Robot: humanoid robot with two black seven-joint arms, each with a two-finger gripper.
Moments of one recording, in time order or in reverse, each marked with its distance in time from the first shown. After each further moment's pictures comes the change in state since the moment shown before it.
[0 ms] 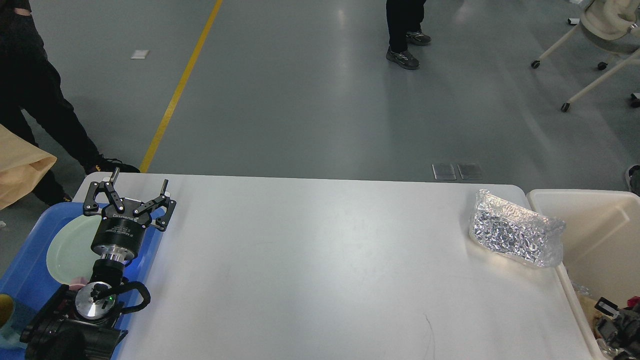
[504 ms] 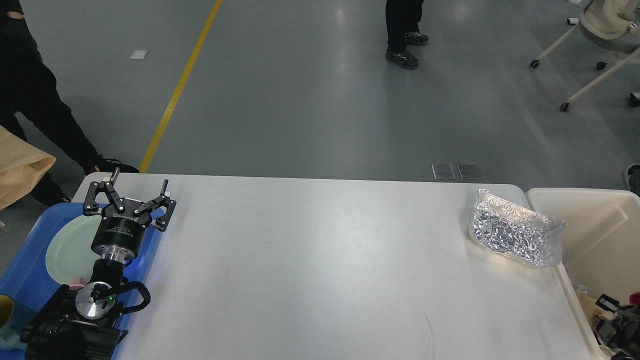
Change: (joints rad) left arm 0.000 0.000 0.000 0.000 0.000 0.000 0.000; right arm -0.001 0.006 0.002 0.001 0.009 -0.092 0.007
